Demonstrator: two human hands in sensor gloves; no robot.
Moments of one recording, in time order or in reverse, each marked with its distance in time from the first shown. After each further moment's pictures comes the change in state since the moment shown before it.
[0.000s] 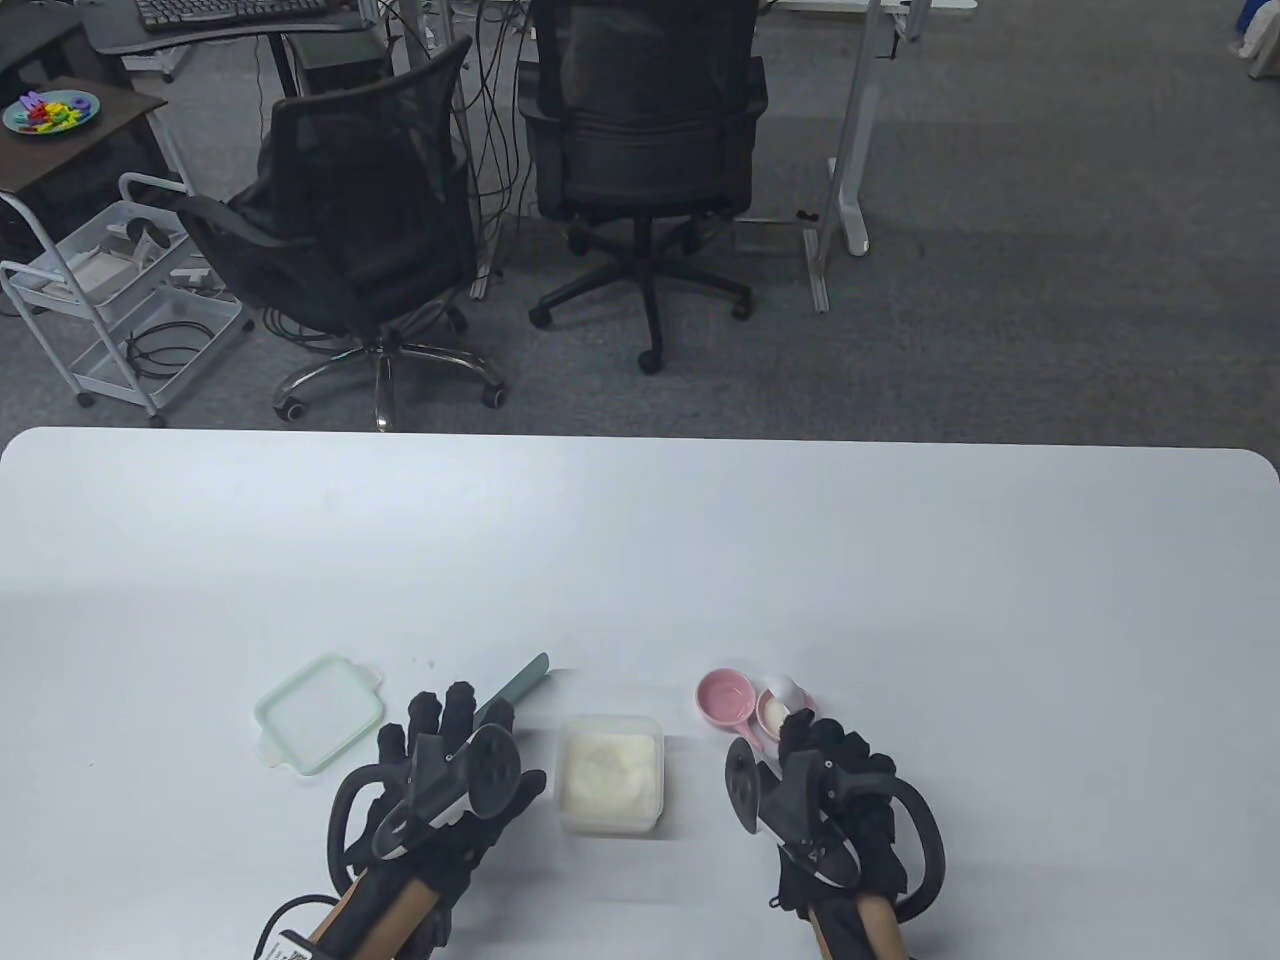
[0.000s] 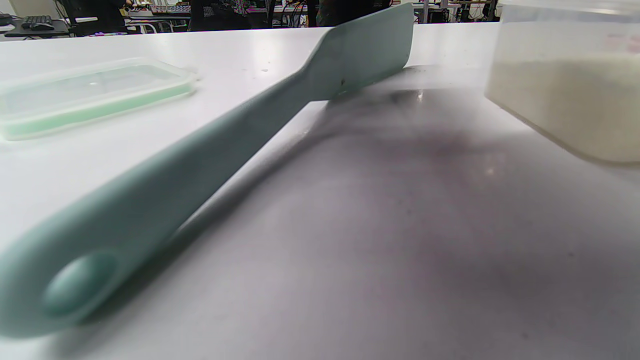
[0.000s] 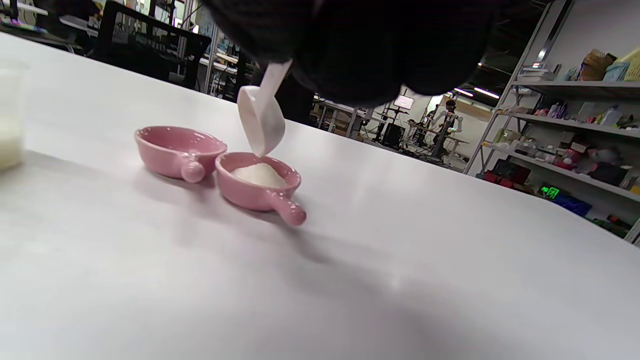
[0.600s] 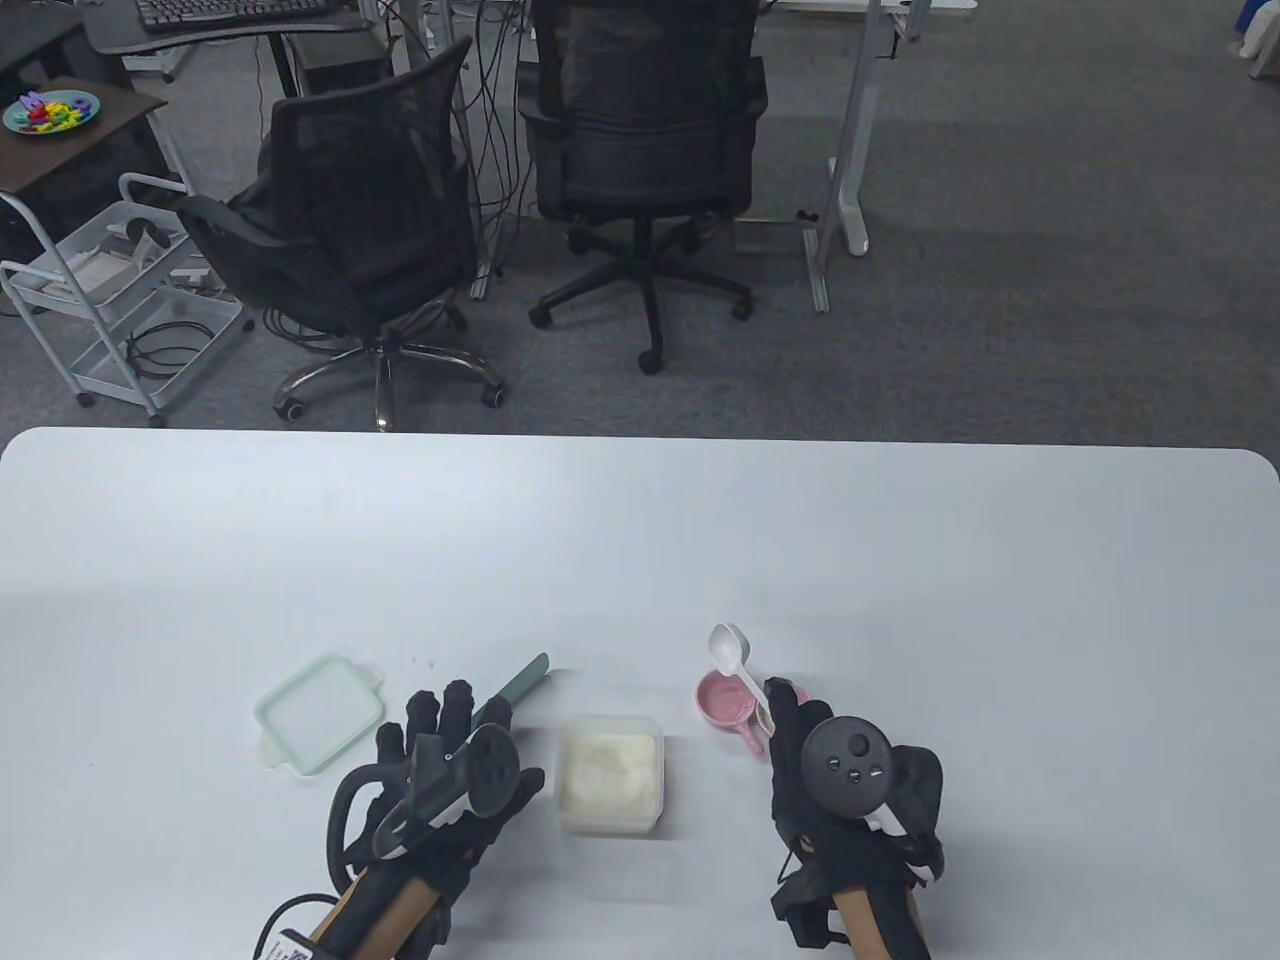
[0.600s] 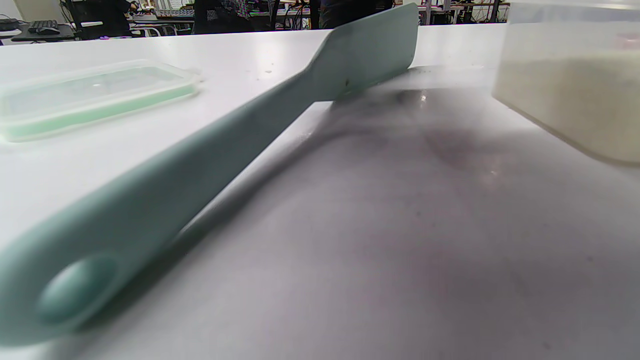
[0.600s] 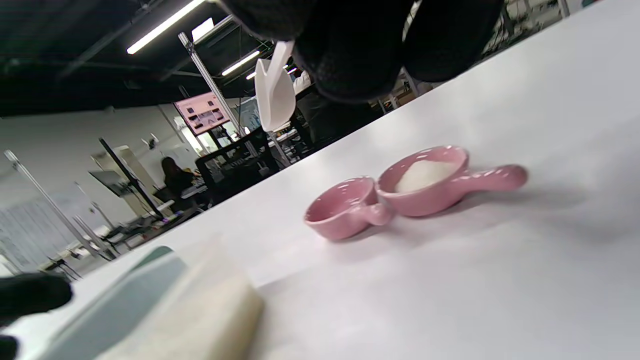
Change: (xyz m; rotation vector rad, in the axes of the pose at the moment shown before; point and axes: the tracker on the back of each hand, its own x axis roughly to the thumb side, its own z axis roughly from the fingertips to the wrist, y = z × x) left_hand -0.001 -0.001 -0.001 0.009 0.009 -0.004; right_hand -0.033 0.015 -0.014 -0.006 -0.142 -0.855
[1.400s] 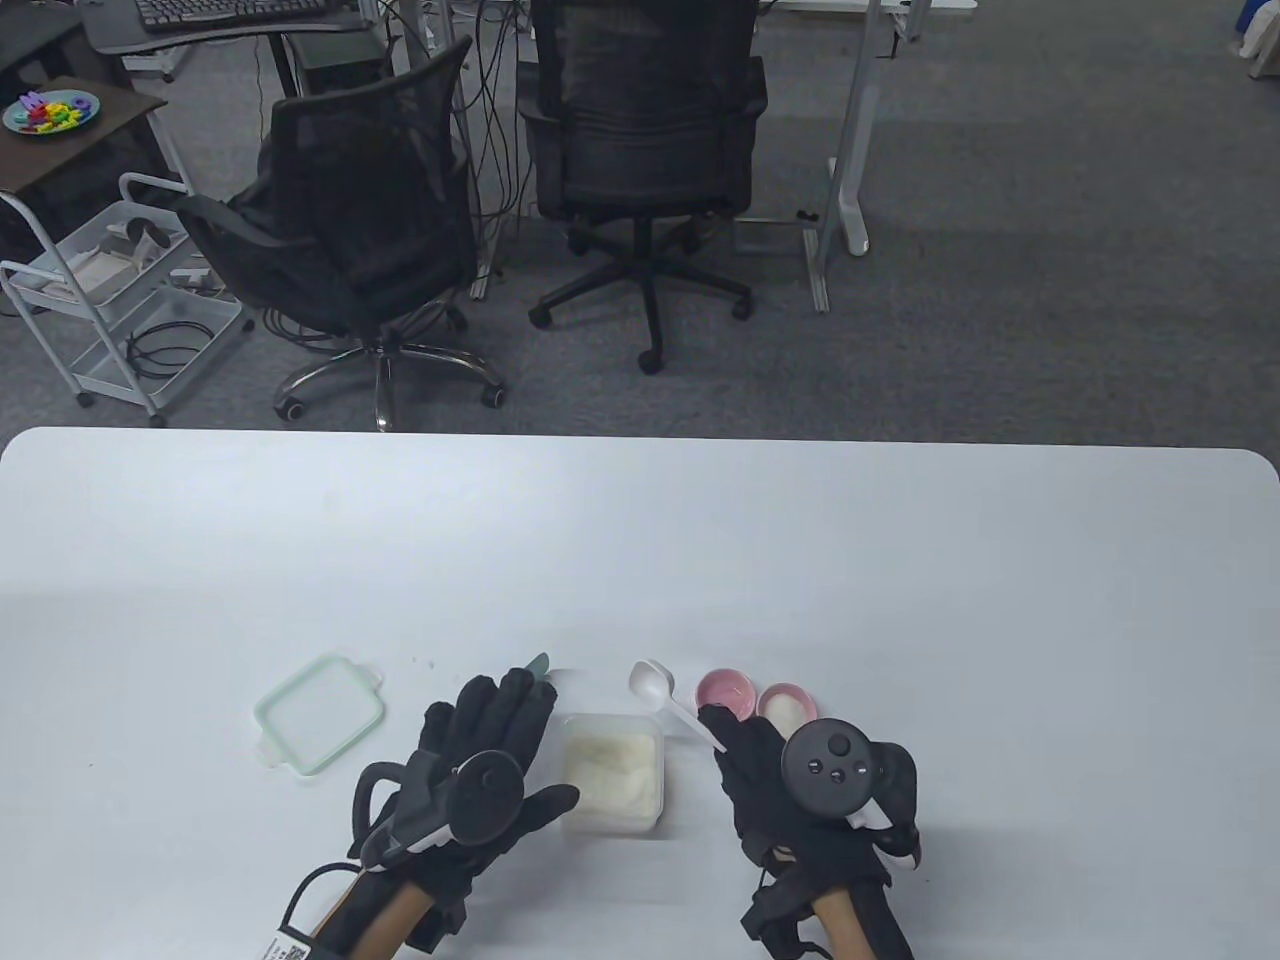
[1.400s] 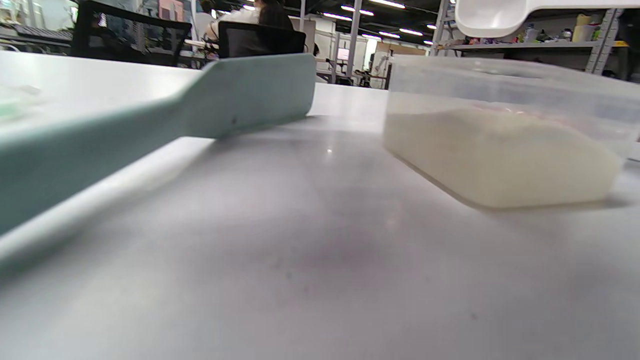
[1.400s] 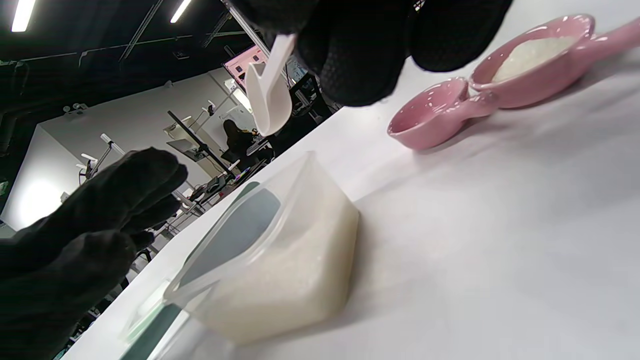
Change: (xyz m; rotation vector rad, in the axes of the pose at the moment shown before) left_hand 0.009 -0.004 0.003 0.172 -0.331 0.117; right_hand 0.012 0.030 -0.004 0.166 -0.128 -0.116
